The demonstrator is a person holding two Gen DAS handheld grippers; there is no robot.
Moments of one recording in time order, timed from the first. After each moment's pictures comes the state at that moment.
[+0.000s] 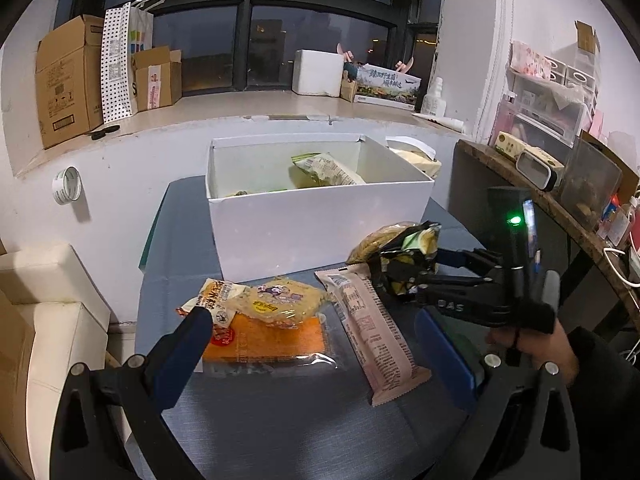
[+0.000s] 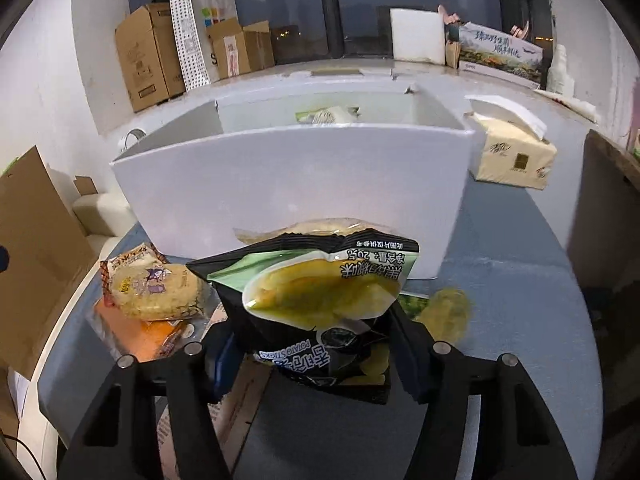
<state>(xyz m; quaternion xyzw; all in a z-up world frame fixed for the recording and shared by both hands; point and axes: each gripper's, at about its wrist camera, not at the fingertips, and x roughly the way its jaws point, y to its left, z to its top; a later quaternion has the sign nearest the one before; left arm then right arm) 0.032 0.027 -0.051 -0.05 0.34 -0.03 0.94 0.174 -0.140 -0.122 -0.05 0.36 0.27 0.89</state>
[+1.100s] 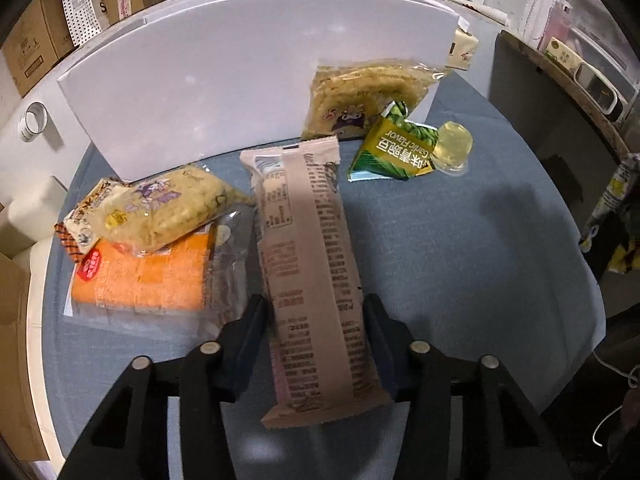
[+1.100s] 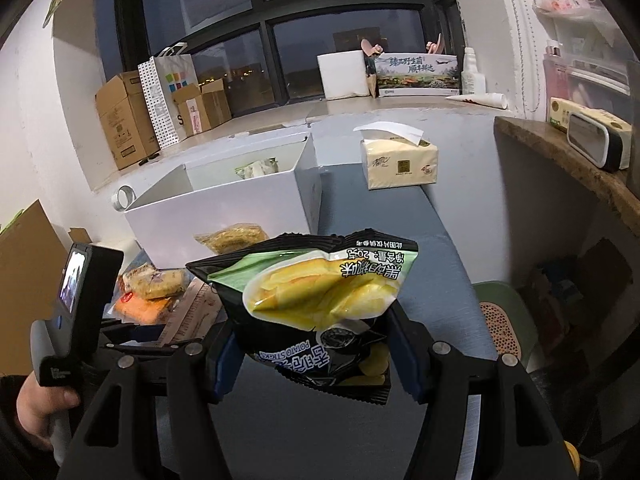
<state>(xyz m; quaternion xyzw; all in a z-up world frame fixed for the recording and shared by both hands) 0.109 -0.070 -0.153 -0.04 0.52 0.03 0.85 0.101 -0.274 -0.076 0.02 0.32 0.22 0.92</state>
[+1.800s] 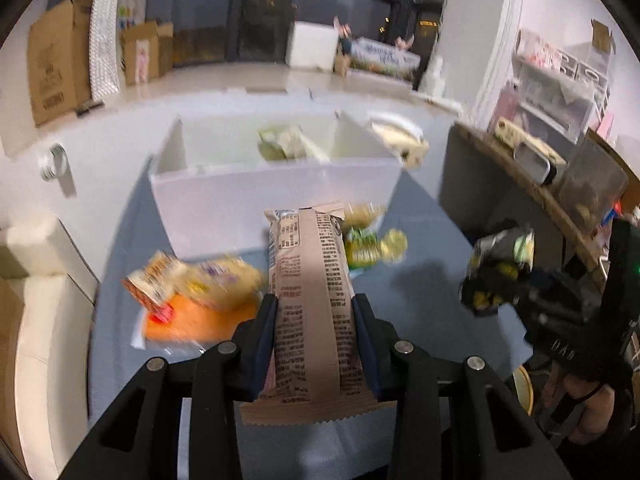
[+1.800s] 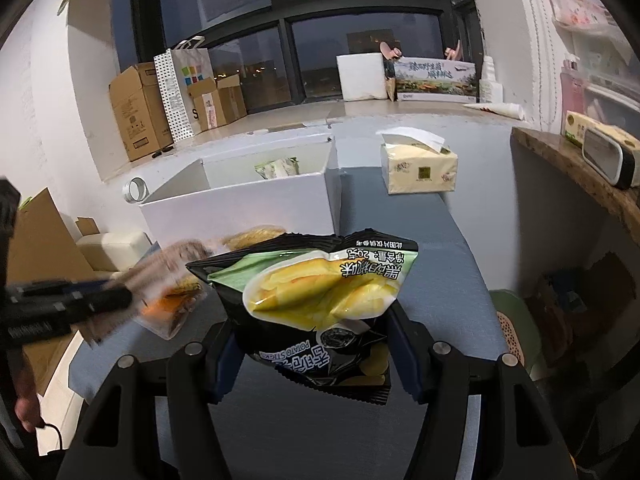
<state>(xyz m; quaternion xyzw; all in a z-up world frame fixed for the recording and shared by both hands) 0.039 -0.029 -0.034 -0.08 0.38 -0.01 0.92 0.097 -0.256 -0.069 0.00 0.31 0.24 0.92</state>
